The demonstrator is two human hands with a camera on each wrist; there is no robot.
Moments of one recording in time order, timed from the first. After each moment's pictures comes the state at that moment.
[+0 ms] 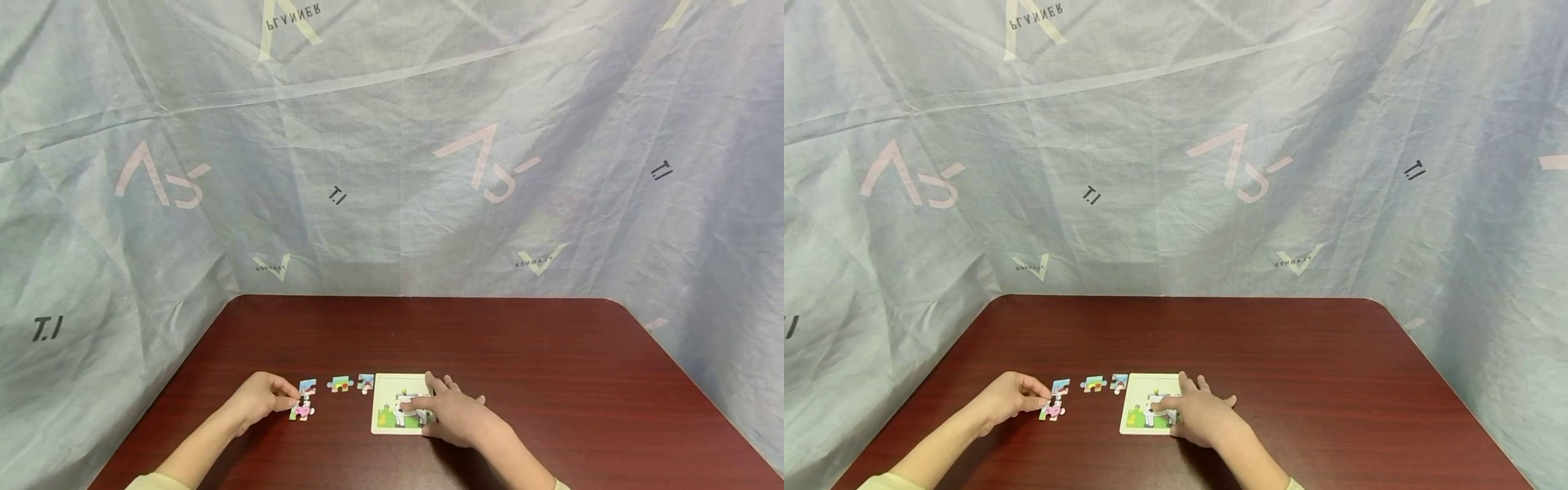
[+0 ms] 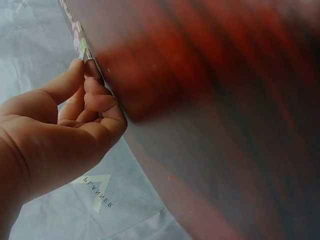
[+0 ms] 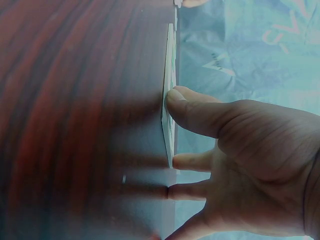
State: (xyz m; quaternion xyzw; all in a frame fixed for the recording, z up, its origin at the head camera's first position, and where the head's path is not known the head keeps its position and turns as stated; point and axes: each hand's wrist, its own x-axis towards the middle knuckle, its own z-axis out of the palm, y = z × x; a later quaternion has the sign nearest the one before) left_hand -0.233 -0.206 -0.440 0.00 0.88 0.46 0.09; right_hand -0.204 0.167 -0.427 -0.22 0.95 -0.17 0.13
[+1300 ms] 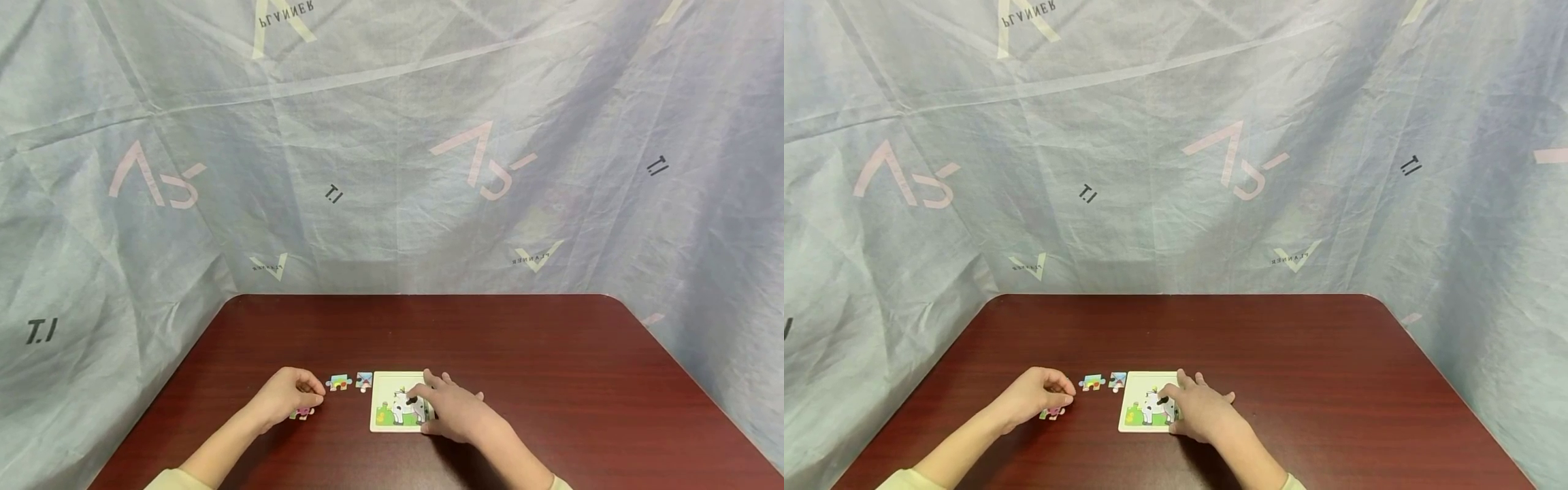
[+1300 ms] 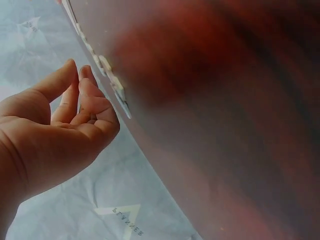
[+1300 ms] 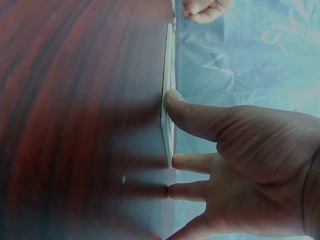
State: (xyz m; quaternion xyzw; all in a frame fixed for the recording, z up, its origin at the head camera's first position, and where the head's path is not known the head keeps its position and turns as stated) left_hand -0.231 -0.167 -0.432 0.11 0.86 0.49 0.11; right_hand -0.206 0.166 -0.428 -0.21 0.95 -0.19 0.11
